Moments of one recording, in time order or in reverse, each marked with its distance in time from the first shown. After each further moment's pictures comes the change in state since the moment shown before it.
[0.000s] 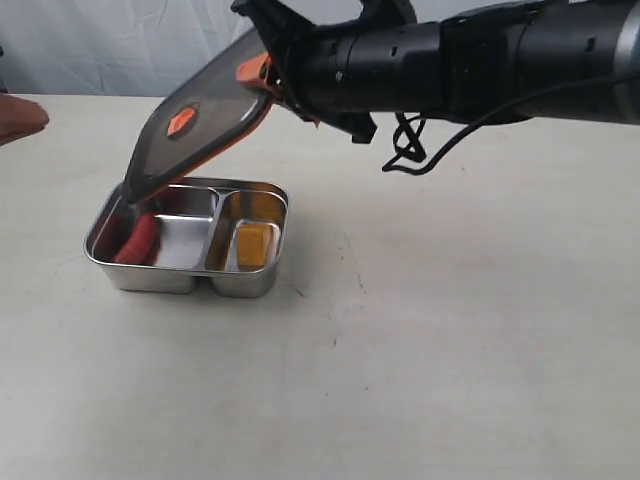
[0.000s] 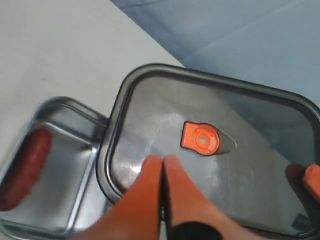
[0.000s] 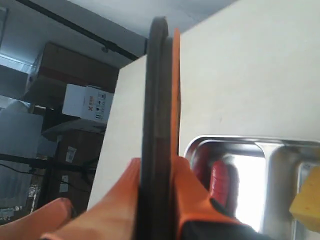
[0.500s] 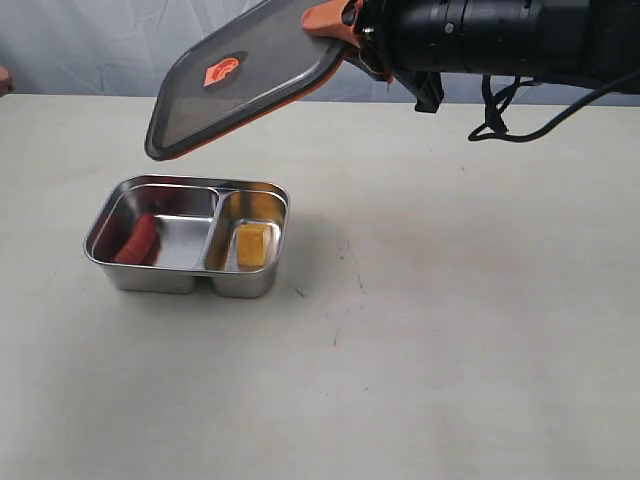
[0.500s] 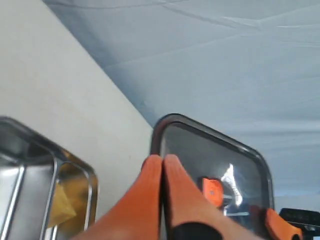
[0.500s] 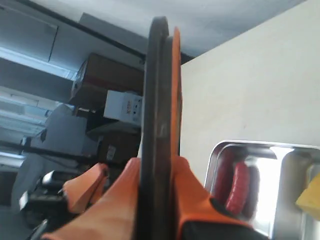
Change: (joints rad) left arm 0.316 0.316 -0.029 -0.329 0.555 0.268; right arm -0.200 -0.135 0.106 0.007 0.287 -0.001
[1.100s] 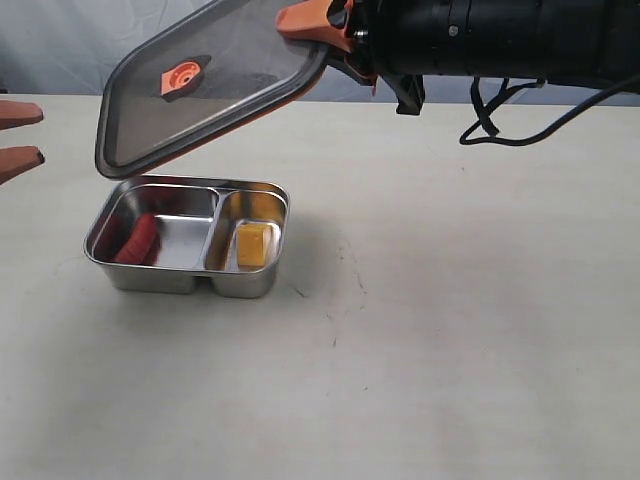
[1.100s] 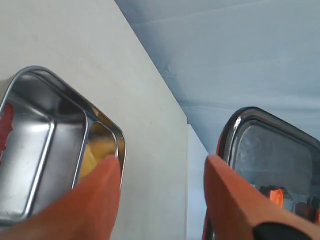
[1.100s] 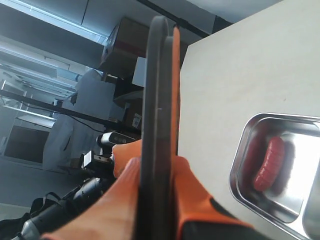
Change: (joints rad) left arm -0.012 0.093 0.000 0.118 0.012 -0.015; right arm -0.015 -0.002 0.002 -0.001 0.159 -0.027
